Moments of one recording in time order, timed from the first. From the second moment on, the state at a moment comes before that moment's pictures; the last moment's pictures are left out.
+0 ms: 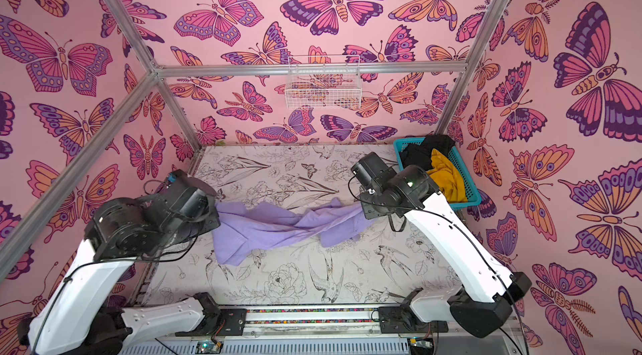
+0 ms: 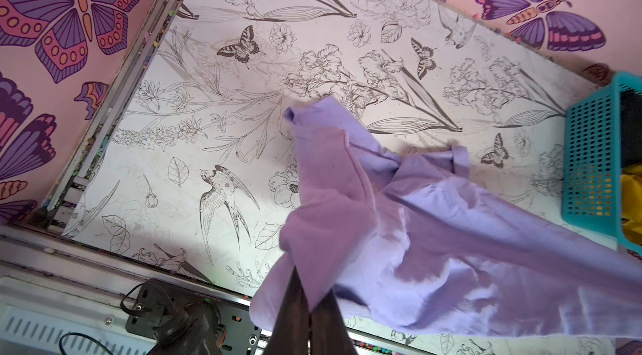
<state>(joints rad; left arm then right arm) -0.76 1.11 1.72 -1.69 -0.46 -1.04 0.70 1.36 1.68 -1.53 0.32 0.37</state>
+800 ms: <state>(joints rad) -0.41 1.63 2.38 -0.67 -0.76 -0.02 0.29 1.85 2.42 -0.82 0.27 0.20</state>
